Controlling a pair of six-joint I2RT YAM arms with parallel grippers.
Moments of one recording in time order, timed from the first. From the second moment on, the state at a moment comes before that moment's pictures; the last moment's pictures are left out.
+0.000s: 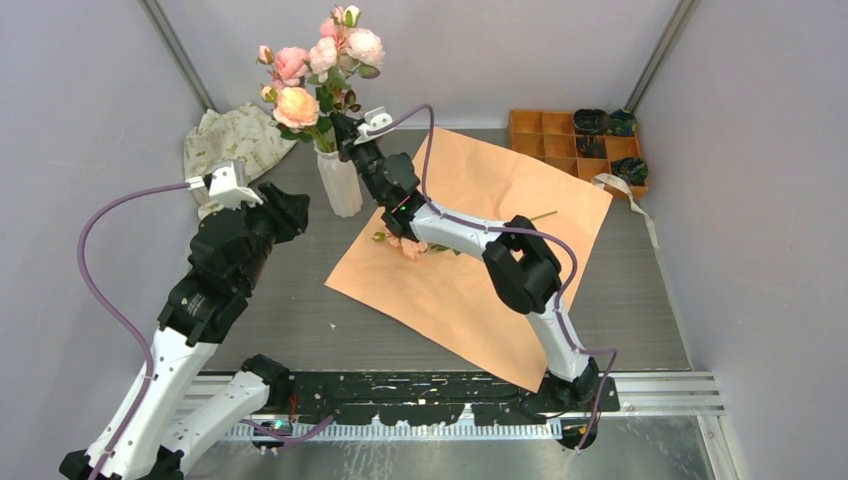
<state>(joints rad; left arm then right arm) -0.46 0.72 1.02 -0.43 -0.33 -0.49 0.86 2.19 1.76 0.97 0.26 -0.04</state>
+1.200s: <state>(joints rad) -0.46 0.68 0.99 -0.43 -0.33 -0.50 0.95 1.74 1.25 0.91 0.44 -0.06</state>
